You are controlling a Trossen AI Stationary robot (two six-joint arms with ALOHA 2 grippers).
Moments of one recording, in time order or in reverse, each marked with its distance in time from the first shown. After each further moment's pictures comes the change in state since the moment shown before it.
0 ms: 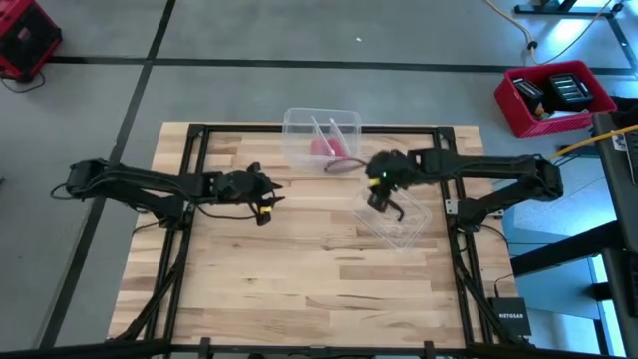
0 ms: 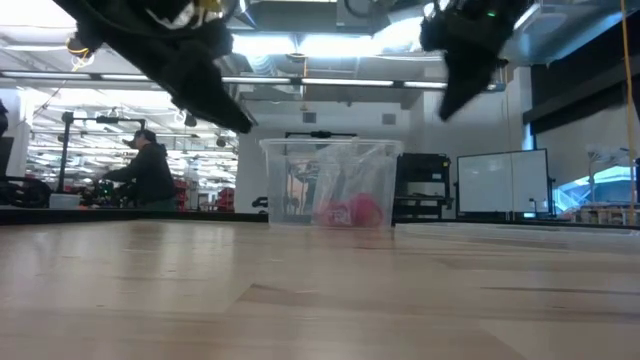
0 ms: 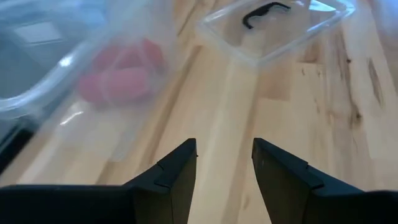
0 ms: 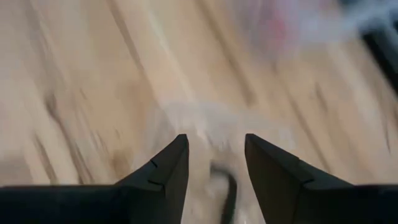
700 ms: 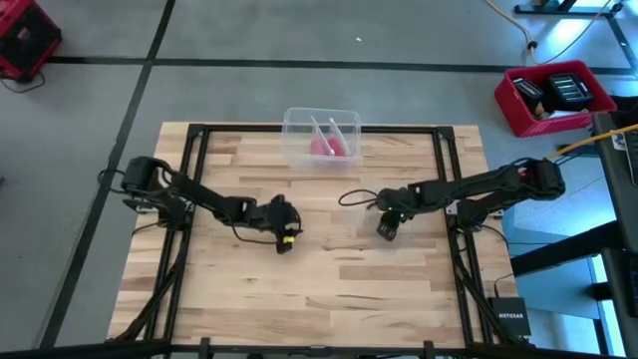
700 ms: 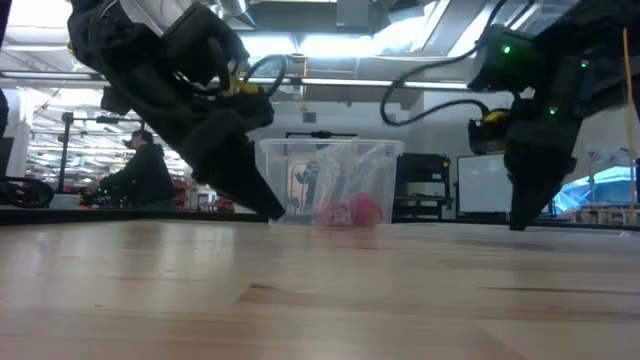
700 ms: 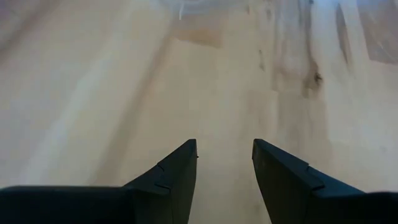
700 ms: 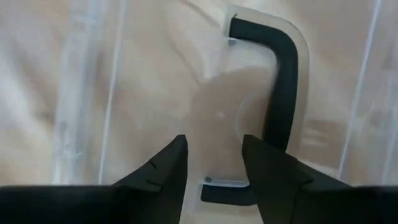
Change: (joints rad) left arm -0.151 0.545 0.024 0.407 0.071 -0.226; right arm 0.117 -0.001 -0.560 0.383 -0.162 0.297
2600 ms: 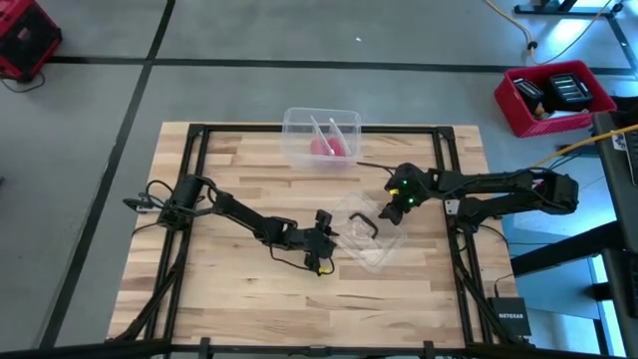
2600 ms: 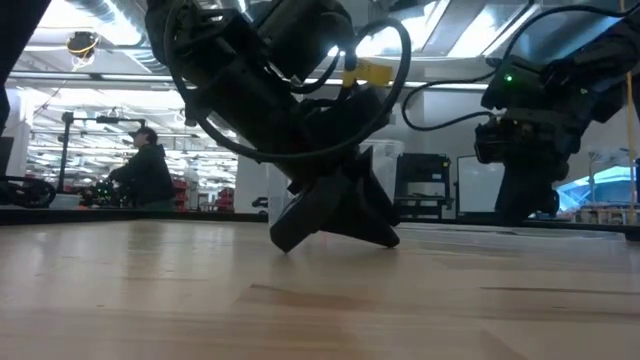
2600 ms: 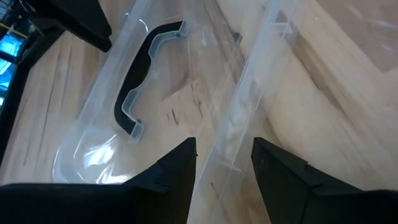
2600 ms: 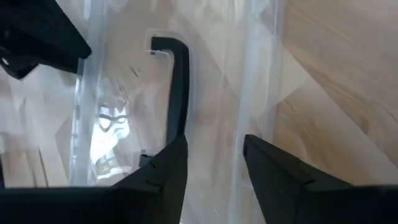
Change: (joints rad) left arm -0.111 0.427 0.495 -0.056 -0.198 0.713; right arm -0.341 -0.162 -0.205 0.288 -0.414 -0.091
